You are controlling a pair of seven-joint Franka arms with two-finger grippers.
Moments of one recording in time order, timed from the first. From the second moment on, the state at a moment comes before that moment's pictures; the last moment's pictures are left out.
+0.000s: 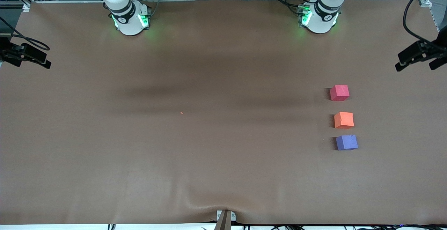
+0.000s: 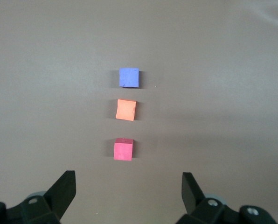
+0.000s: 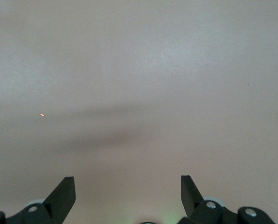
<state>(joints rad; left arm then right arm) 0.11 0.01 -0.14 -1.44 -0.01 1.50 -0.08 -0.07 -0.03 0.00 -1.57 0.03 1.47 0.03</state>
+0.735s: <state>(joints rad) -0.07 0.01 -0.04 -1.47 -0.01 1.51 -0.08 -0.07 -0.03 0.00 -1.57 0.03 1.48 0.03</state>
